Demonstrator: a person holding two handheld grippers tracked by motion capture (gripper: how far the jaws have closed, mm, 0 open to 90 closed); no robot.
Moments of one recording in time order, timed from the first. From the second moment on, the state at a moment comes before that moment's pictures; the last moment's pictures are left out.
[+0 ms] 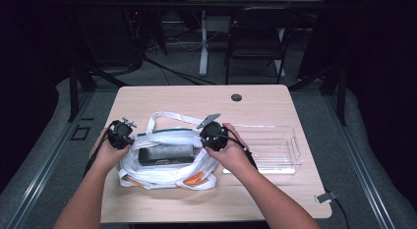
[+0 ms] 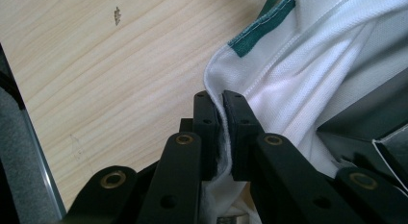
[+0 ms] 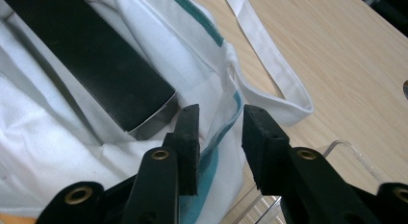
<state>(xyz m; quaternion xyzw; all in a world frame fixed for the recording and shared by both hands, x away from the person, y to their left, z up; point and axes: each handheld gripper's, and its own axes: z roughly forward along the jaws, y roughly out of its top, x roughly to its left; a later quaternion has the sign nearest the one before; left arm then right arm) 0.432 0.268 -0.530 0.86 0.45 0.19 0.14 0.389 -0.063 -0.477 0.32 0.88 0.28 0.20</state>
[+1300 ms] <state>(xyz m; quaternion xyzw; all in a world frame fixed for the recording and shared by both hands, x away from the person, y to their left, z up) 0.422 0.275 -0.513 0.86 0.42 0.23 0.18 0.378 -0.072 -0.498 0.32 0.88 0.29 0.20</state>
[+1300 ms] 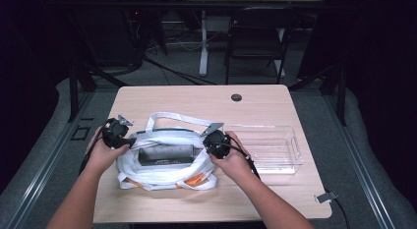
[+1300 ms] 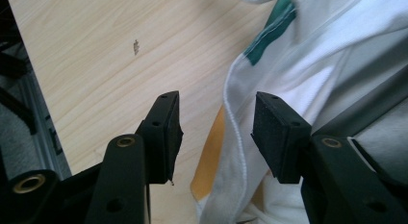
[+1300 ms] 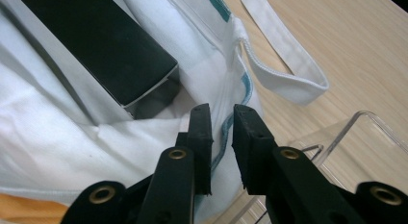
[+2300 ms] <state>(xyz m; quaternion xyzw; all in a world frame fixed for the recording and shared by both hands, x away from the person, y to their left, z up) 0.405 0.265 -0.481 0.88 0.39 0.22 0.19 0.350 -0.108 -0.471 0.32 0.85 0.38 0.16</state>
